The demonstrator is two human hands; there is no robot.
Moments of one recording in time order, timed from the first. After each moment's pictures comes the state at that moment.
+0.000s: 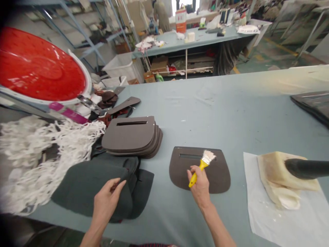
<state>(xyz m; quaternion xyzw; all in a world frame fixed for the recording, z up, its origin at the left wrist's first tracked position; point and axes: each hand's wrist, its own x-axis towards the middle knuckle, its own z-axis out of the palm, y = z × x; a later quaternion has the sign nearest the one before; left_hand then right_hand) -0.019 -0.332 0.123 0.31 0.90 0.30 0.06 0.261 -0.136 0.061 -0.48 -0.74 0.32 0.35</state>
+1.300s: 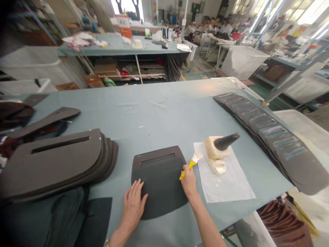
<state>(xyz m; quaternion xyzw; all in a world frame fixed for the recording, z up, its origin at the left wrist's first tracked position) 0.129 -0.227 -0.001 0.68 0.72 0.17 0.02 0.379 -0.105 0.005 -0.66 -0.71 0.11 0.23</state>
